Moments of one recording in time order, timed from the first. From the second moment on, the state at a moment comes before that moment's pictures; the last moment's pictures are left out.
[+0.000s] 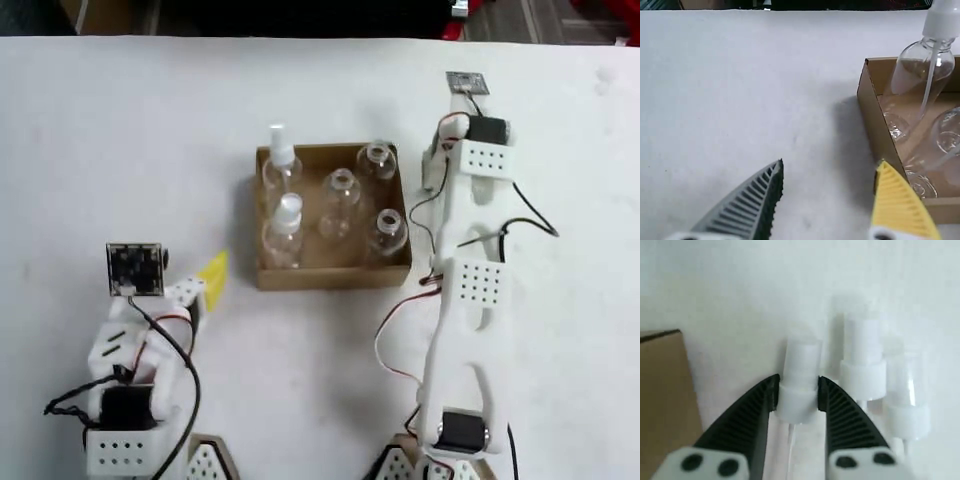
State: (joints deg) left arm -7.4 -102.7 95.9 45.5 1.8; right arm 5.5 73.9 -85.2 95.7 10.7
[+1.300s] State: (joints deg) left arm -7.4 -102.7 95.9 45.5 1.8; right arm 6.6 61.5 -62.6 94.7 31.4
